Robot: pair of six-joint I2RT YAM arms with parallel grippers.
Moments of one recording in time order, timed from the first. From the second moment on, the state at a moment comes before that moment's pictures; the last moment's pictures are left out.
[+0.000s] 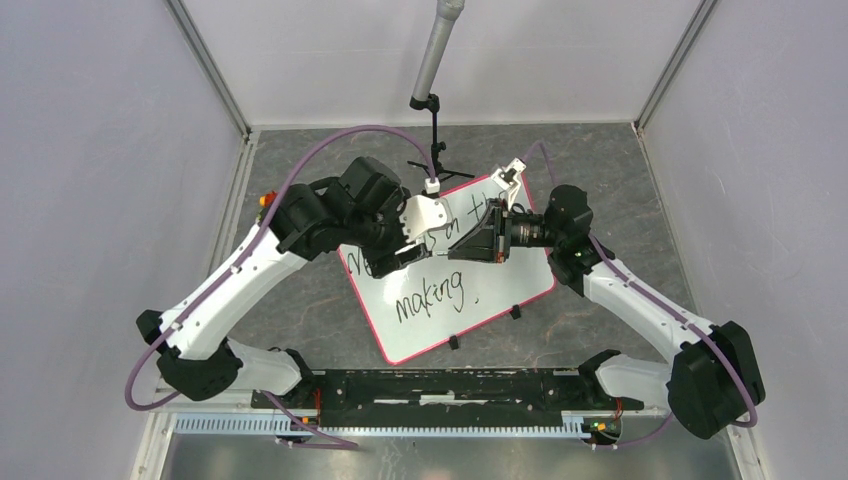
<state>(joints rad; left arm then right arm) -0.87 1.35 1.67 -1.24 0.08 0.46 0.50 1.18 0.75 0.44 -1.04 0.72</state>
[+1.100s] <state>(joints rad) -0.96 1.50 1.74 -1.37 0.14 0.50 0.55 1.20 0.76 0.41 -1.04 0.69</state>
